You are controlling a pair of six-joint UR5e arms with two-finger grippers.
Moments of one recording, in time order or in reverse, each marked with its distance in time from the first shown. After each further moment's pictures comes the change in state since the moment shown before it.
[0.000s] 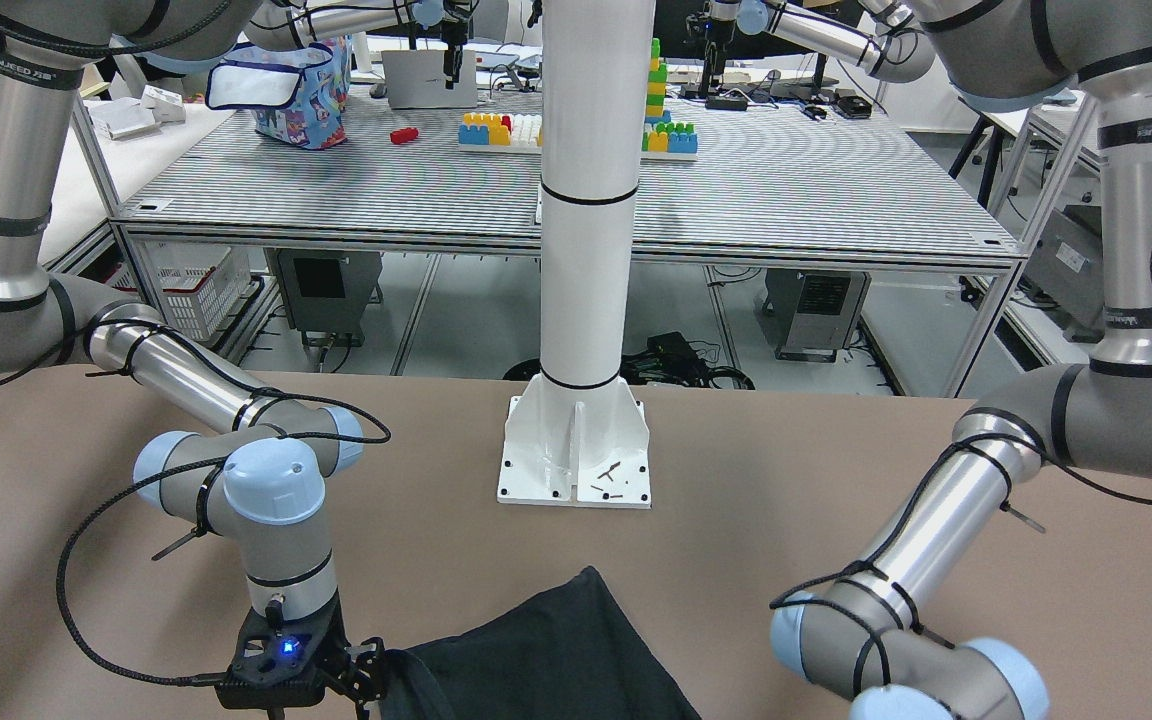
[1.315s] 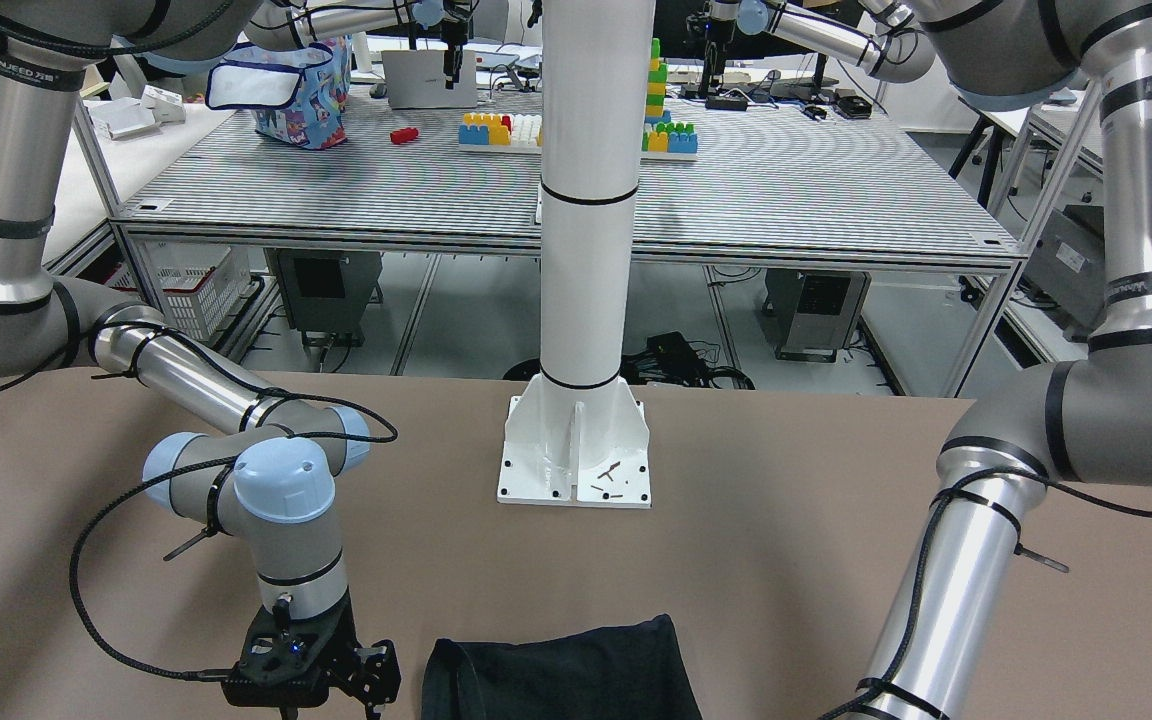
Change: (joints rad) left arm -0.133 -0.215 0.369 -0.260 -0.136 0.209; right arm -0.045 0.029 -0.064 0.129 -0.035 0.332
